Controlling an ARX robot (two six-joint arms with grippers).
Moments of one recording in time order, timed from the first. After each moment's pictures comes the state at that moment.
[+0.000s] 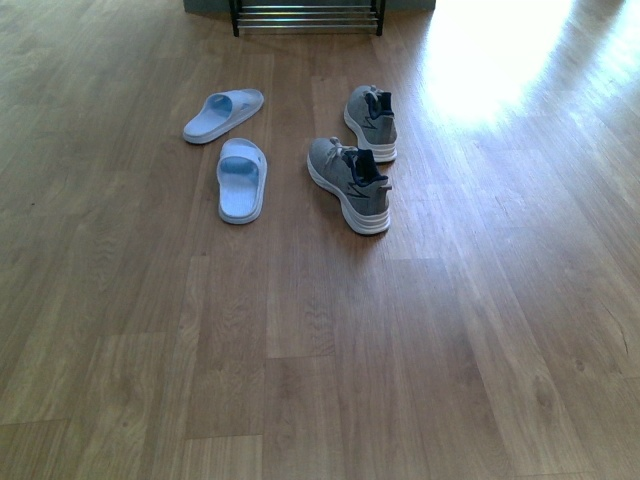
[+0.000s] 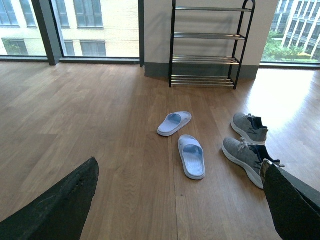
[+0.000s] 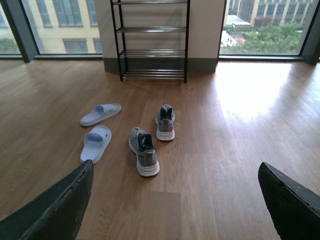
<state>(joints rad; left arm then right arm) 0.00 0.02 0.01 0.00 0.00 0.00 0.00 0.00 0.02 0.00 0.00 0.00</state>
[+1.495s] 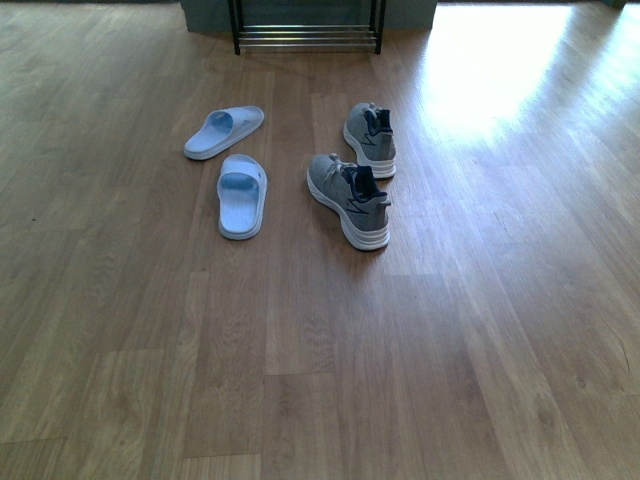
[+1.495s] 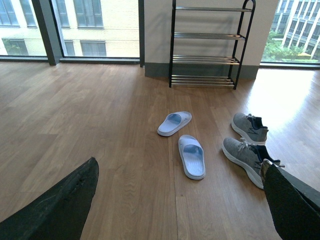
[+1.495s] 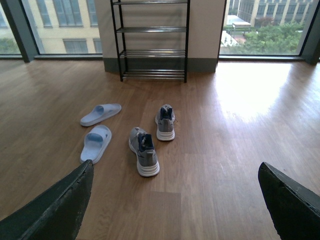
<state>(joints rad) 0.00 0.02 0.01 0.00 0.00 0.00 0.00 0.00 0.02 0.00 0.00 0.00</state>
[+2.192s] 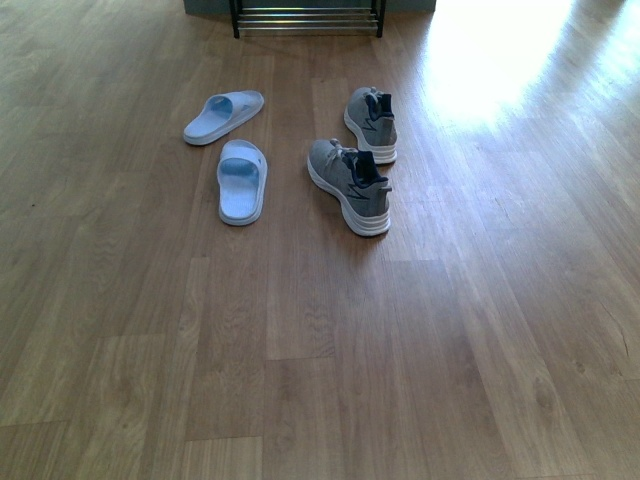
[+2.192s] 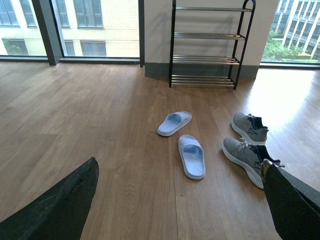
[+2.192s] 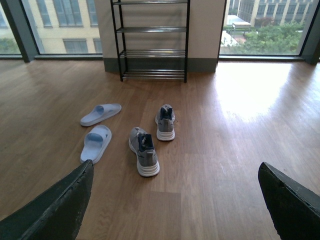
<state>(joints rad) 0.00 0.02 0.01 0.00 0.00 0.00 0.00 0.00 0.02 0.00 0.00 0.00</state>
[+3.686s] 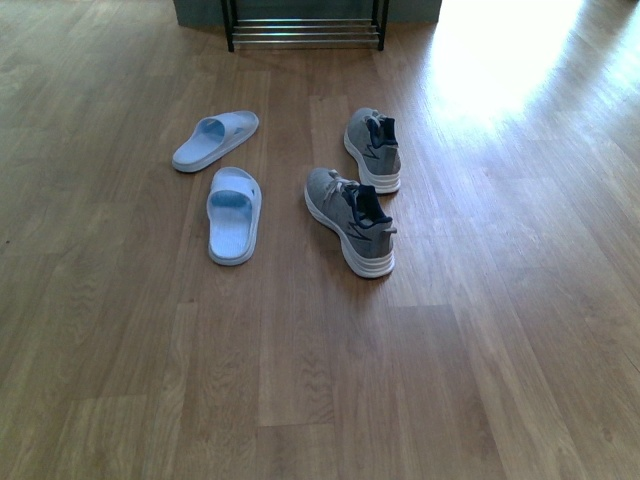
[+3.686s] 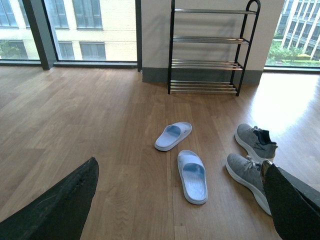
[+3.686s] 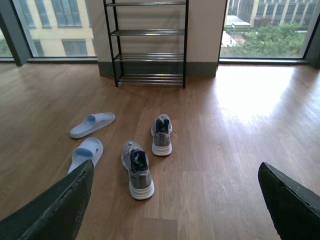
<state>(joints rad) 0.00 0.02 0.01 0.00 0.00 0.00 0.00 0.00 0.02 0.00 0.00 0.00</state>
